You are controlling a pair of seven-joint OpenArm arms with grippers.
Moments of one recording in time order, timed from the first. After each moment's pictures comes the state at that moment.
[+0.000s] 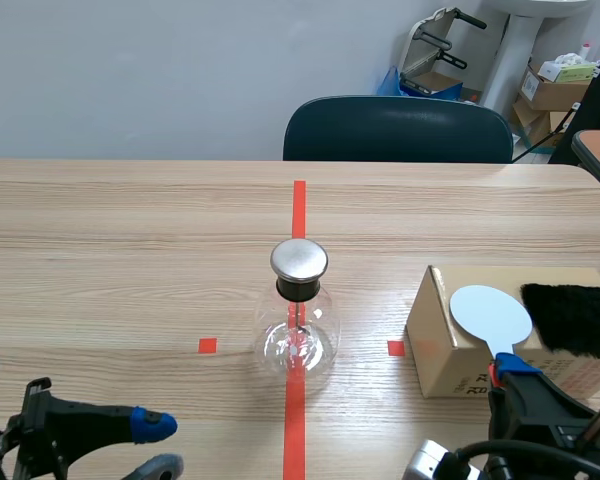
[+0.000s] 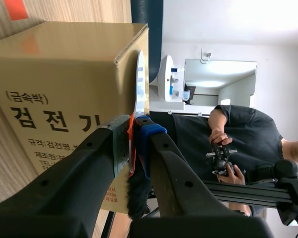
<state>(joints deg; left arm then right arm) 16.2 -53.6 45.4 84.1 -16.6 -29.1 -48.7 -41.2 10.5 -6.9 86.9 -82.6 -38.3 -1.4</state>
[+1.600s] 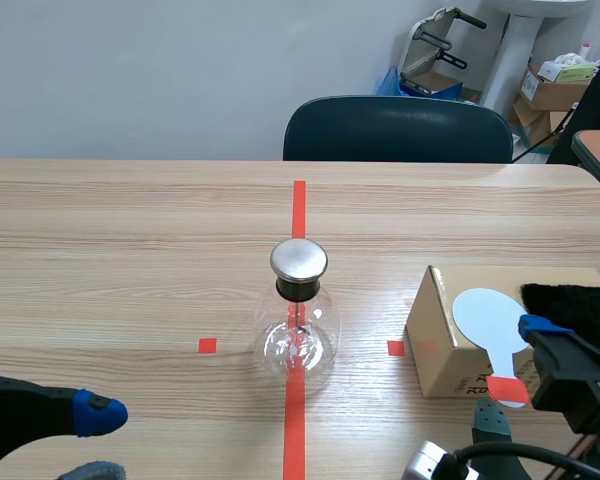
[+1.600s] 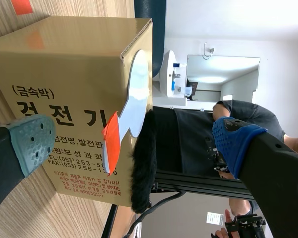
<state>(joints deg) 20.4 -69.7 45.4 98.9 -30.1 -30.8 -43.3 -41.4 10.5 -7.8 86.9 -83.1 -38.3 -3.7</state>
